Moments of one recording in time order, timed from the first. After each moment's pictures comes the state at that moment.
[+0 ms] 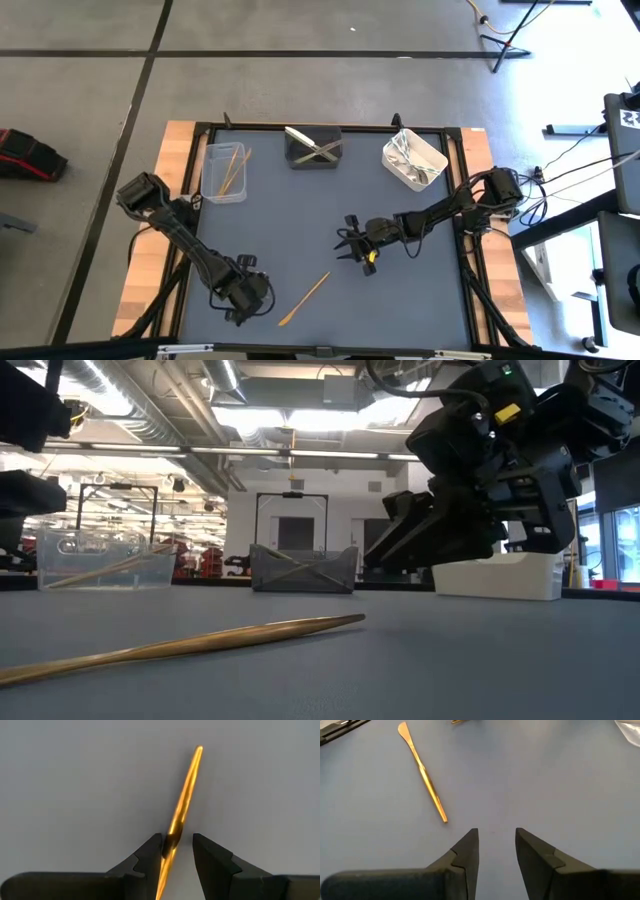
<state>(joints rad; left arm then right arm) -0.74 1.74 0.96 -0.62 -0.02 -0.71 0.22 1.77 0.61 0.66 -0.09 -0.16</state>
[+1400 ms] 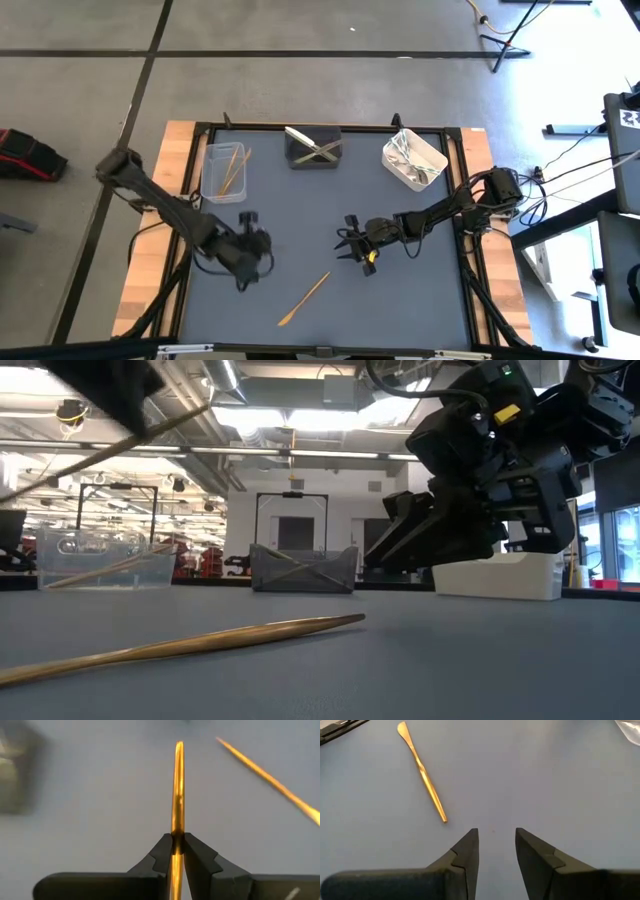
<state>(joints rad) -0.56 1.37 1.05 -0.82 -0.47 -0.55 0.22 1.77 0.61 0.65 -0.09 -0.16</state>
